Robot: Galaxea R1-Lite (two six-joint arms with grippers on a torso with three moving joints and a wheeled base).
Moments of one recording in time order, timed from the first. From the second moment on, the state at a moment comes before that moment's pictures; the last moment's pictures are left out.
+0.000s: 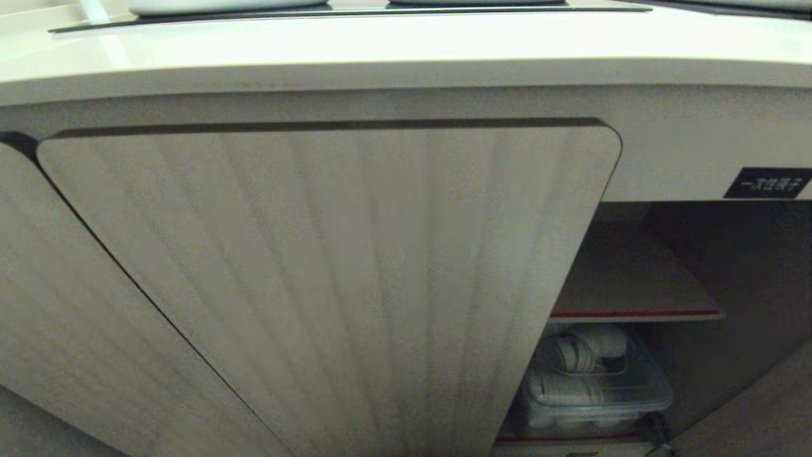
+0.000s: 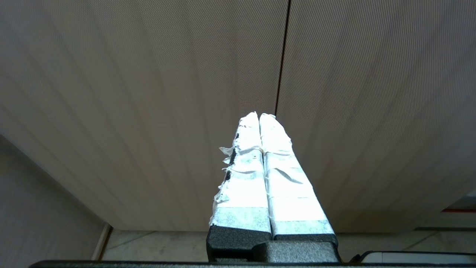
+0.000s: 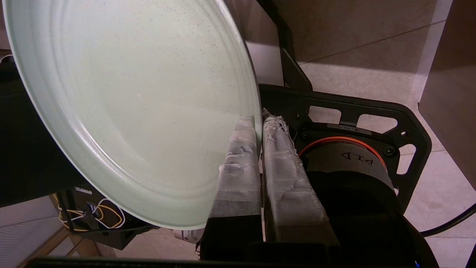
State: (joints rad) left arm 0.00 0.00 0.00 0.00 0.01 0.00; right arm 0.33 0.89 -0.50 0.76 0.19 0.33
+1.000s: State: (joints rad) left arm 0.00 0.00 0.00 0.00 0.01 0.00; right arm 0.33 0.89 -0.52 0.76 0.19 0.39
